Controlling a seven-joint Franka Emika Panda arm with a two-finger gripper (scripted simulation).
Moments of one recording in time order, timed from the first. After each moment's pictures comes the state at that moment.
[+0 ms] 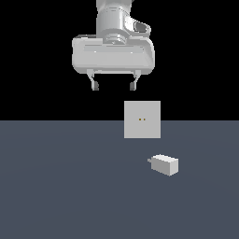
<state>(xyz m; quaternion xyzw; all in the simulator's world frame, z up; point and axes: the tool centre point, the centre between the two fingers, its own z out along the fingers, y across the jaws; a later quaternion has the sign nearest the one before) 0.001 0.013 0.183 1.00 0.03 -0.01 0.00</state>
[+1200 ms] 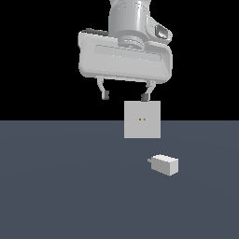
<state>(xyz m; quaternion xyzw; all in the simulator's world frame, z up) -0.031 -0.015 0.152 0.99 0.11 0.05 -0.01</state>
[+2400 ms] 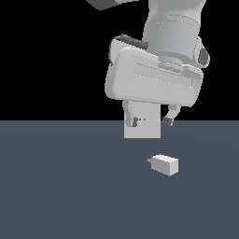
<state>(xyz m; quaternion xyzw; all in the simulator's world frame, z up) -0.060 -0.063 0.096 0.96 0.24 0.13 -0.04</state>
